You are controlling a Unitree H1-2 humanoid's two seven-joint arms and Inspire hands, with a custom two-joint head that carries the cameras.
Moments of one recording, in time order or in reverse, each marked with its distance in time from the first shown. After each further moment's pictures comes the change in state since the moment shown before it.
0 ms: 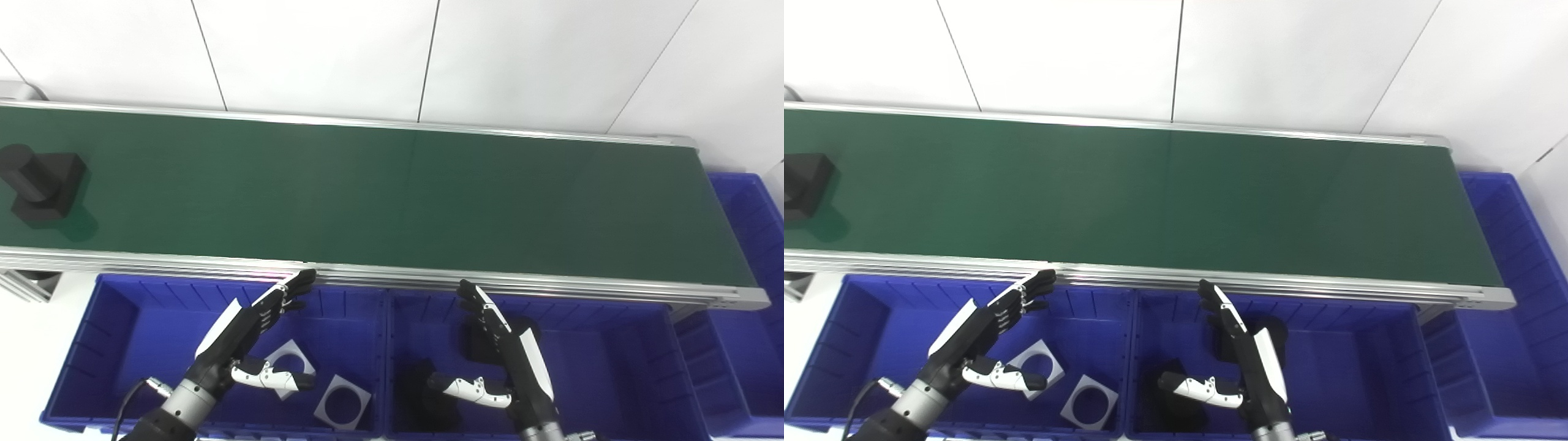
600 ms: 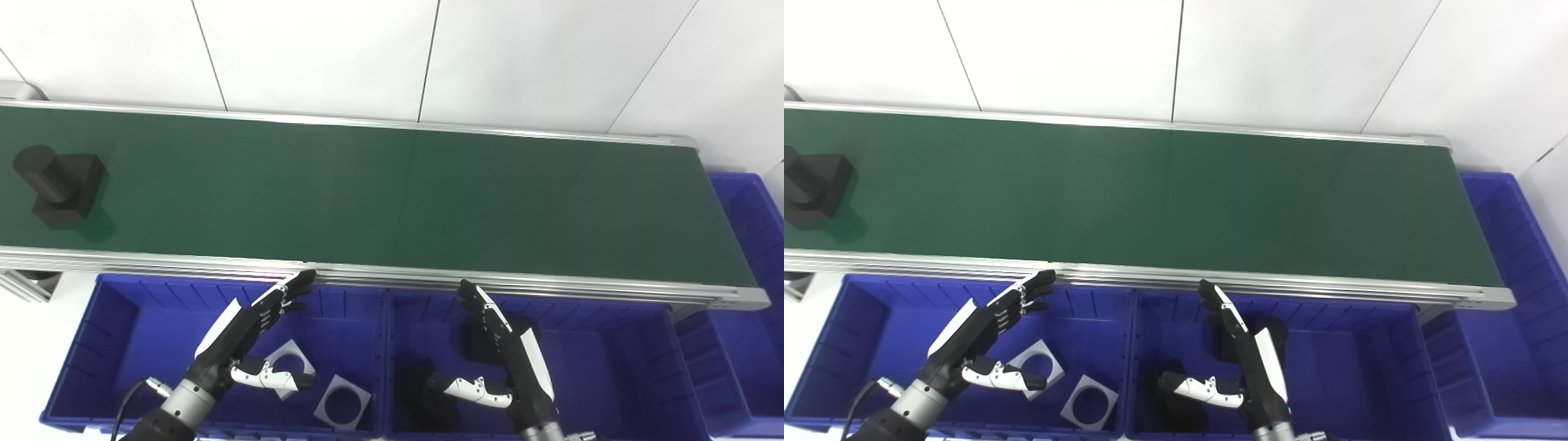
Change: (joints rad) left arm 0.000 0.001 0.000 0.000 0.002 0.000 0.002; right arm 0.000 0.000 0.000 0.000 0.008 0.000 0.000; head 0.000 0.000
